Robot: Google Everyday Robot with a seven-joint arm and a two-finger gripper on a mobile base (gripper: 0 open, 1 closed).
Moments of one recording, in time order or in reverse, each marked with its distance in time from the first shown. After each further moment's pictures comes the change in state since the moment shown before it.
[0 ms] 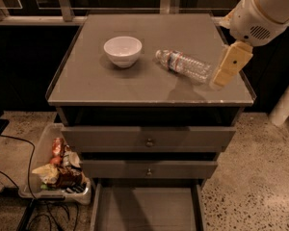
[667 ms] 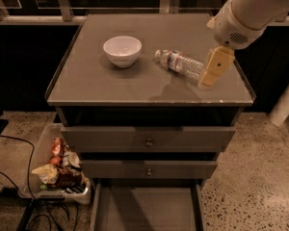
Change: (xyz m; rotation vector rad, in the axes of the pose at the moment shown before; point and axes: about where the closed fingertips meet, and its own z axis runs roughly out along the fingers) arm -0.005 -0.014 0.031 0.036 0.036 -0.041
